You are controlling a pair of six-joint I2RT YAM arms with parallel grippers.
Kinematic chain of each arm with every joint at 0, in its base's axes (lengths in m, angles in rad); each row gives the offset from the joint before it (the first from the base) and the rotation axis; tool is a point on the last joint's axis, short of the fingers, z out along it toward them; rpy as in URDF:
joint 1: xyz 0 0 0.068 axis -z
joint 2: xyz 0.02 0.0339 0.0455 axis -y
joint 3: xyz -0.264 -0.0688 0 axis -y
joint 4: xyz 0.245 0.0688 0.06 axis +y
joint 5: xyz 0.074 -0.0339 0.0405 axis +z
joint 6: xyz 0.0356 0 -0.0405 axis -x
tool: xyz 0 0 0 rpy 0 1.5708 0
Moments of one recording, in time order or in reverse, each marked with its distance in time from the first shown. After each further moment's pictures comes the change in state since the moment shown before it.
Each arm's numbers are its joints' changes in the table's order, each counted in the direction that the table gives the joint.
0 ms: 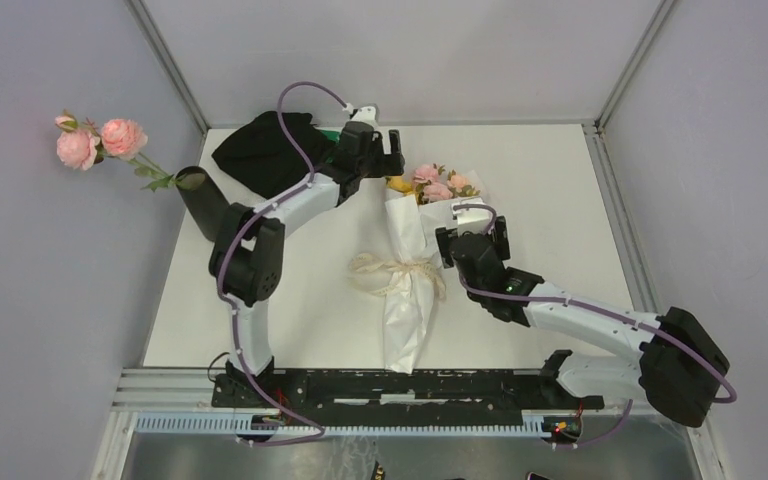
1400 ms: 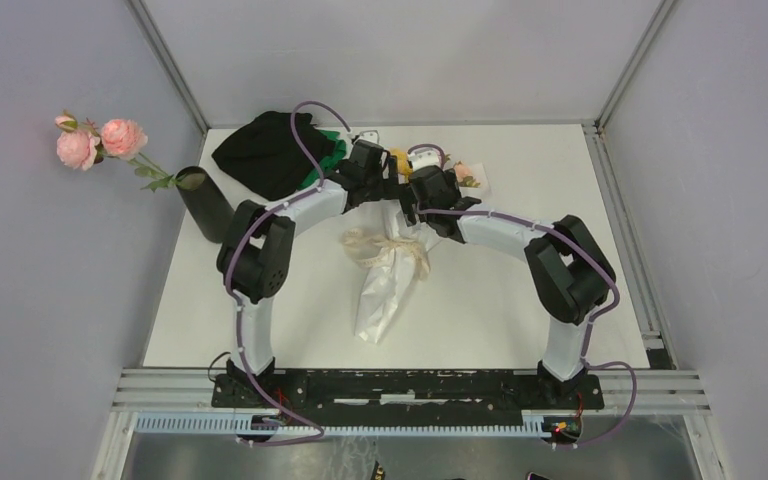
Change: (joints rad) left arm 0.060 -0.005 -0.058 0.174 0.105 0.062; right arm 0.213 -0.667 0.581 0.109 0.357 0.020
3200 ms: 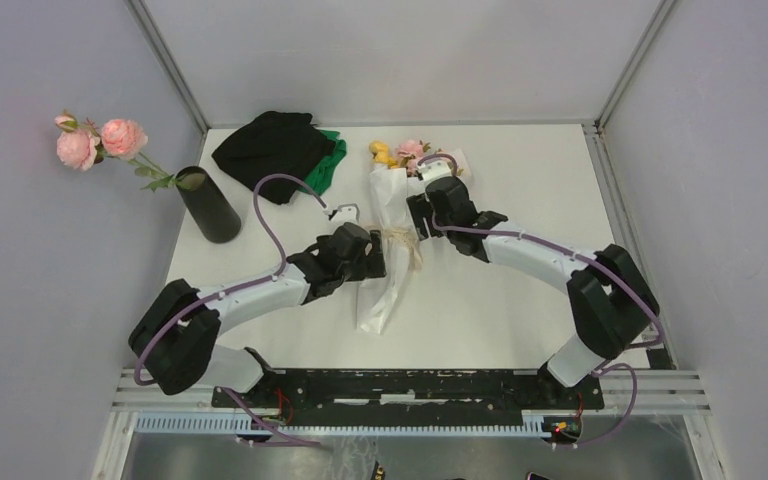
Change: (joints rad) left arm 0.243 0.644 -0.763 -0.029 0.119 0.262; right arm 0.000 0.202 -0.153 0.040 0.115 0.029
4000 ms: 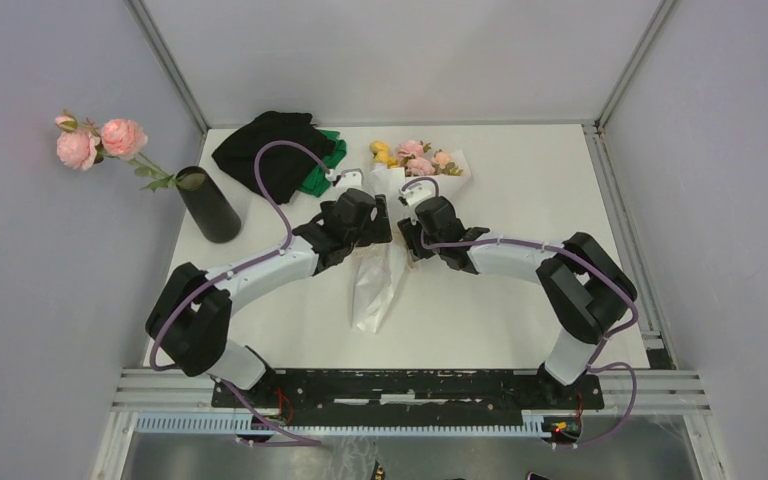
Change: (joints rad) left arm -0.067 -0.108 0.247 0.031 0.071 -0.095; right arm -0.051 -0.077 -0.102 -0.163 0.187 0.011
